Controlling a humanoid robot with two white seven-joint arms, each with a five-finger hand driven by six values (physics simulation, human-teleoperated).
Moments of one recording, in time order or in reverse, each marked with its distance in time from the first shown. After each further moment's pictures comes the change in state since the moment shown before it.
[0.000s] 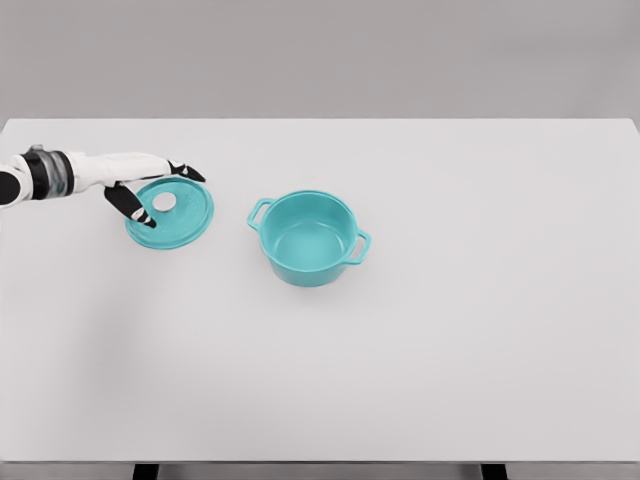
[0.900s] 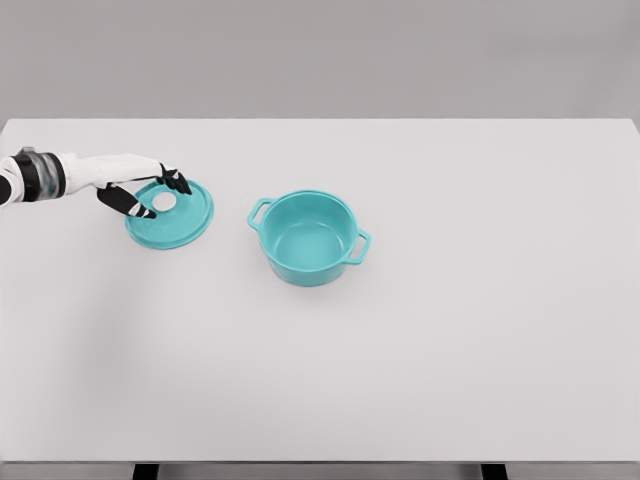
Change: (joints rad) left arm 0.008 0.018 -0.003 0.002 0.005 0.000 0.000; right arm 0.000 0.000 0.000 0.000 0.000 0.000 0.000
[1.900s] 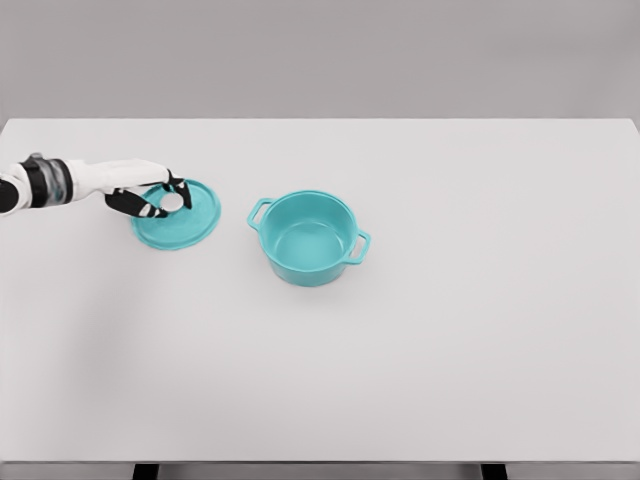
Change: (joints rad) left arm 0.025 -0.001 0.004 -0.048 0.008 0.004 0.004; right arm 0.000 0.000 0.000 0.000 0.000 0.000 0.000
